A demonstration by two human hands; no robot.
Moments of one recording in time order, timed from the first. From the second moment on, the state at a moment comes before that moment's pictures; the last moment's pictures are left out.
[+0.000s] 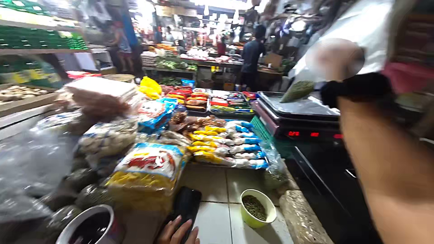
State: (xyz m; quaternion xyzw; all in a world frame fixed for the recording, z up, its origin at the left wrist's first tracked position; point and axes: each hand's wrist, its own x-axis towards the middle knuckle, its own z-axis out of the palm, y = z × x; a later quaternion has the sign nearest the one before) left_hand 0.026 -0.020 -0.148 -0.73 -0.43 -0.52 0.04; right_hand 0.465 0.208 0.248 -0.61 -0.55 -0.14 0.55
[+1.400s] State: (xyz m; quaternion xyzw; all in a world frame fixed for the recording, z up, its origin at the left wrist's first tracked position) left_hand 0.100 0.056 0.021 -0.86 -0.43 -0.14 -0.23; right_hand 0.341 0.005 0.014 -0.58 -0.78 0.12 0.21
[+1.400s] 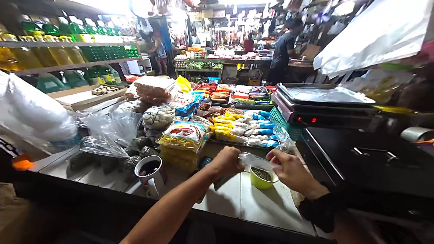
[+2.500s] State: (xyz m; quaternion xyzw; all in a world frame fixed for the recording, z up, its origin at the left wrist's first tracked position) left_hand 0.158 0.058 0.114 -0.91 -0.37 0.15 0.00; right_hand 0.342 0.009 -0.003 -0.58 -0.74 0.23 0.24
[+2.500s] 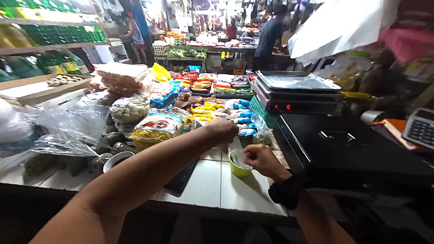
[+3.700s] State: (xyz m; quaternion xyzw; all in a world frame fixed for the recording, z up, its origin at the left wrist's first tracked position) left_hand 0.176 0.061 0.135 -0.88 -0.42 0.20 -0.08; right_hand 0.352 0.005 0.017 -0.61 -0.67 0.29 0.30
